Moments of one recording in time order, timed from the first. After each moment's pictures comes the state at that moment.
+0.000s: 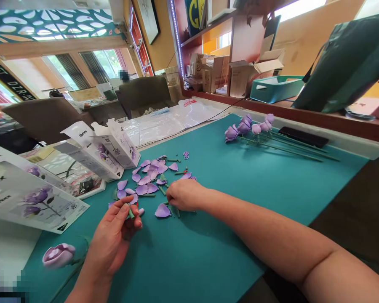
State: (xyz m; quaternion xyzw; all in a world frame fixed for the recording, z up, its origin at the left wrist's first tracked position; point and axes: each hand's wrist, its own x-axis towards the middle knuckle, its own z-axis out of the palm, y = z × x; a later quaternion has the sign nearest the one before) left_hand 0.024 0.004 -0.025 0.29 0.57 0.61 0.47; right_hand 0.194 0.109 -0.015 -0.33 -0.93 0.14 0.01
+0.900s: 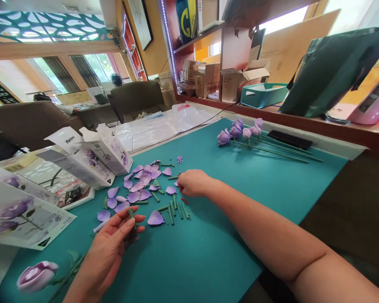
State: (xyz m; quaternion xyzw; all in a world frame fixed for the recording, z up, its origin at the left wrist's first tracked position) left_hand 0.023 0.007 -0.028 0.31 0.62 0.52 0.50; right_hand 0.224 0.143 -0.013 -0.42 -0.90 0.10 -0.04
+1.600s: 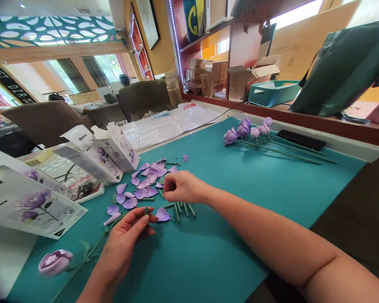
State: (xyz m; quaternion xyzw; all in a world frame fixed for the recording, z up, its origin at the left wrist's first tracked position) left_hand 0.030 0.004 -0.035 0.38 0.60 0.50 0.49; right_hand 0.201 0.116 -0.009 -0.34 -0.81 0.40 0.24
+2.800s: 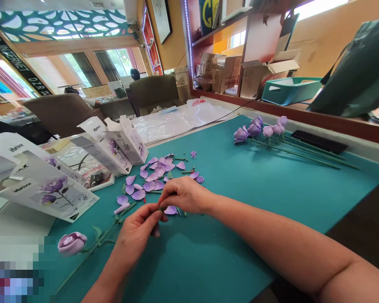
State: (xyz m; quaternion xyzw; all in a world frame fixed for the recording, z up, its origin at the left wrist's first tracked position) left_hand 0.036 0.001 -0.033 0.49 0.62 0.44 0.44; right_hand 0.187 0.101 -0.020 -0.21 -0.86 0.38 0.27
